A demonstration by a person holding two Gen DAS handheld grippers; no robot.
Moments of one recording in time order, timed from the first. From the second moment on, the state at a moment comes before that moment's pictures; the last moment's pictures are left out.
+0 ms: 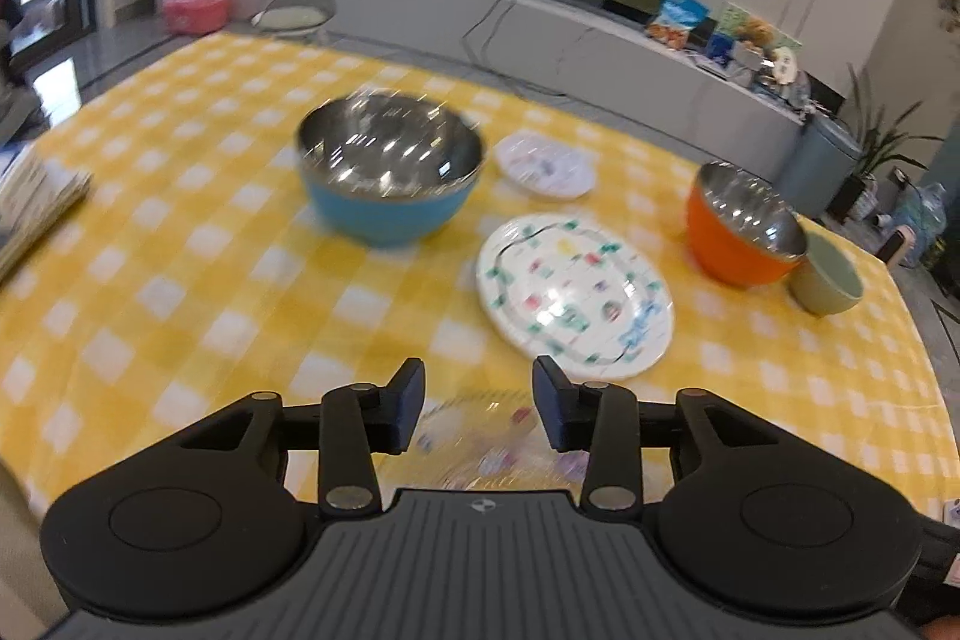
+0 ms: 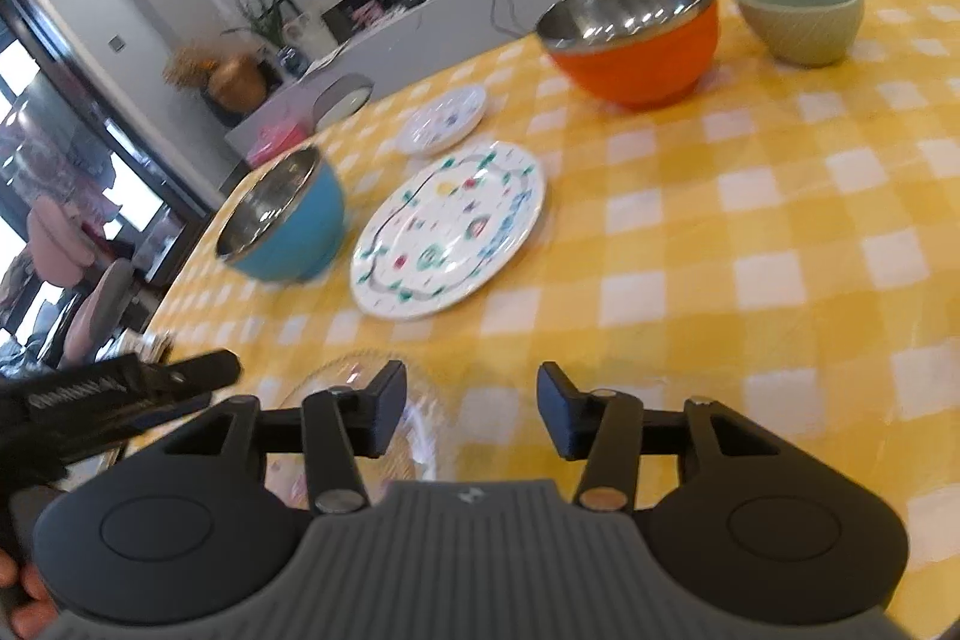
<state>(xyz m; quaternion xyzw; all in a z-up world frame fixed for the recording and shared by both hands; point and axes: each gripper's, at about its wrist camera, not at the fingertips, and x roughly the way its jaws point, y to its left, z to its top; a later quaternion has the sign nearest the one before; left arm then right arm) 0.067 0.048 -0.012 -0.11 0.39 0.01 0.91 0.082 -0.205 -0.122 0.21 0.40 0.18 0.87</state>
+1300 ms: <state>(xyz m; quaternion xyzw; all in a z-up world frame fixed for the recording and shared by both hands) 0.163 0.078 -0.077 -0.16 0.37 -0.02 0.92 0.179 -0.210 -0.161 0.29 0.37 0.14 0.87</state>
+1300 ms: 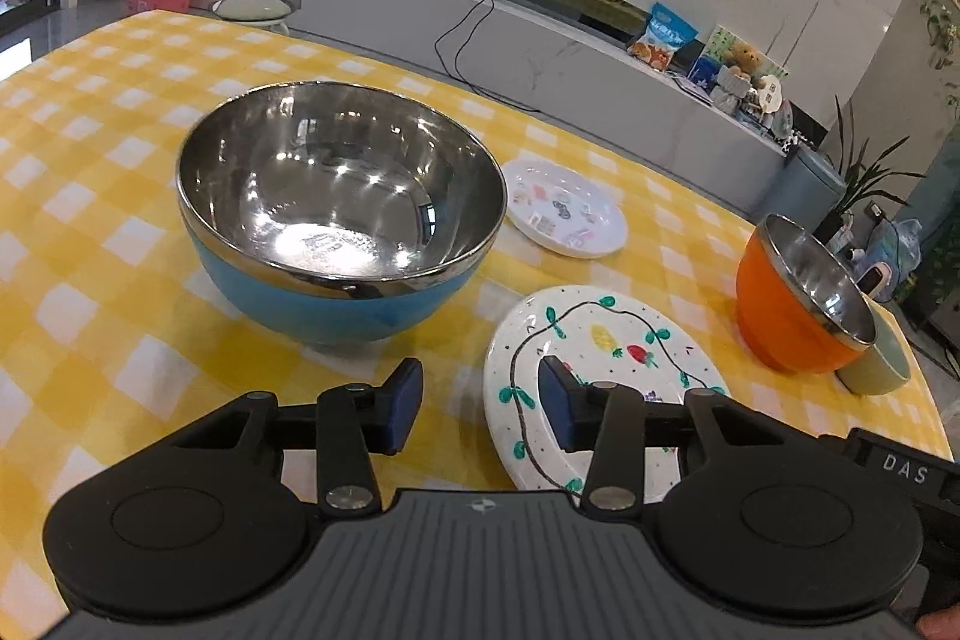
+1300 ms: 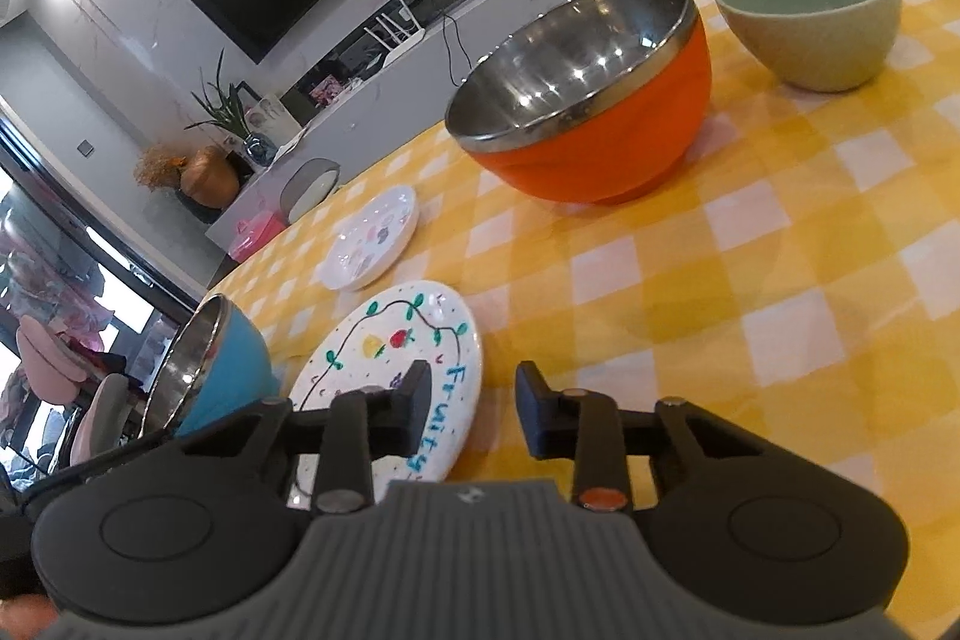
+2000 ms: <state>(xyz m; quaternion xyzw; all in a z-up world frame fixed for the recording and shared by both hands) 0.169 0.071 -0.090 -0.16 0.37 -0.05 0.91 0.185 -0.205 -0.170 0.30 0.37 0.16 0.87</state>
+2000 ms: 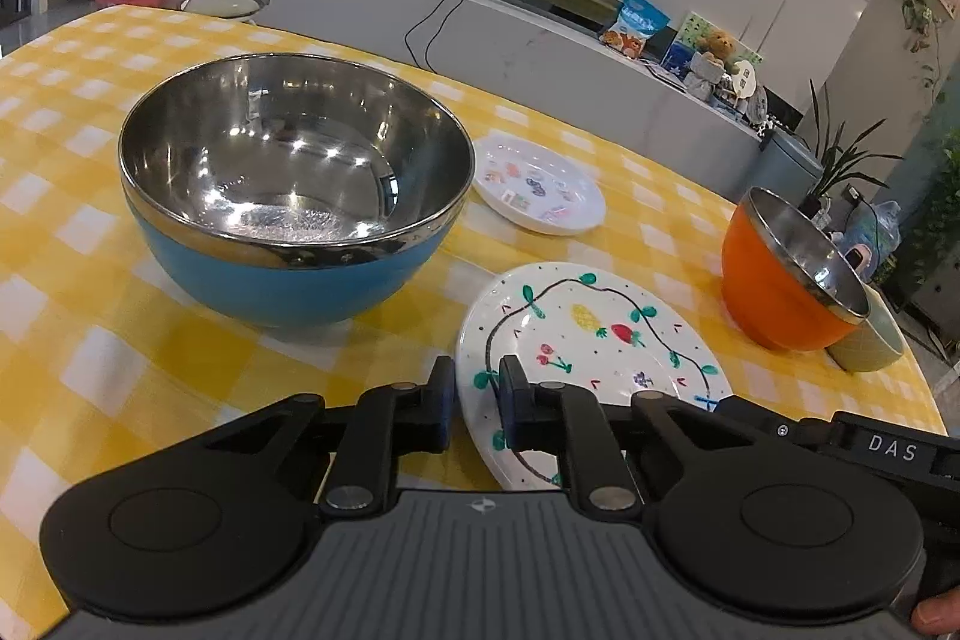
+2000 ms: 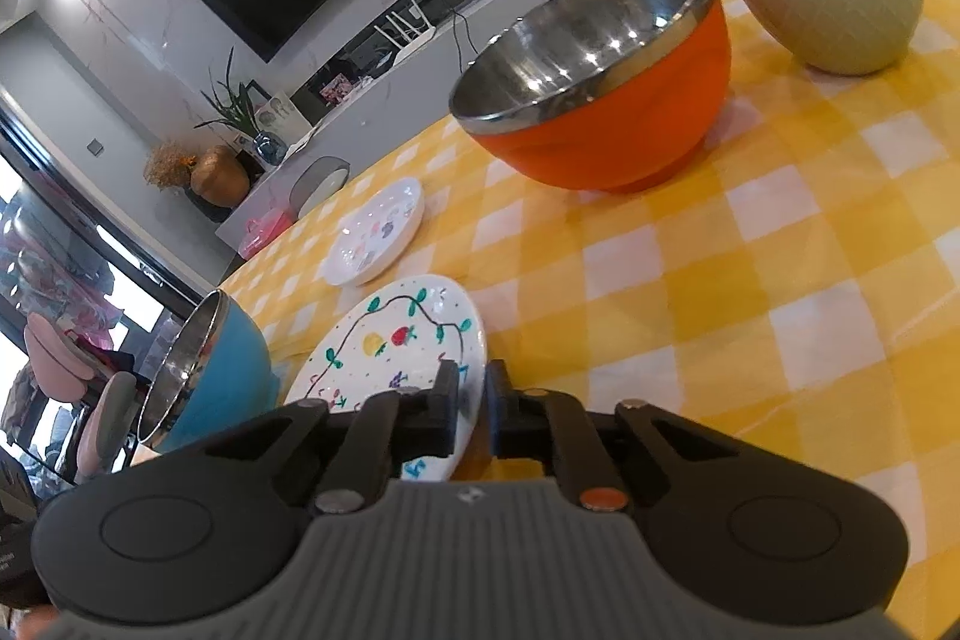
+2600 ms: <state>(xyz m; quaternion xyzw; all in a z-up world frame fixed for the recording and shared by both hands) 0.170 0.077 -0.092 -0.18 0.37 -0.05 0.91 0.185 -0.215 -0.167 0.32 0.36 0.14 0.86</state>
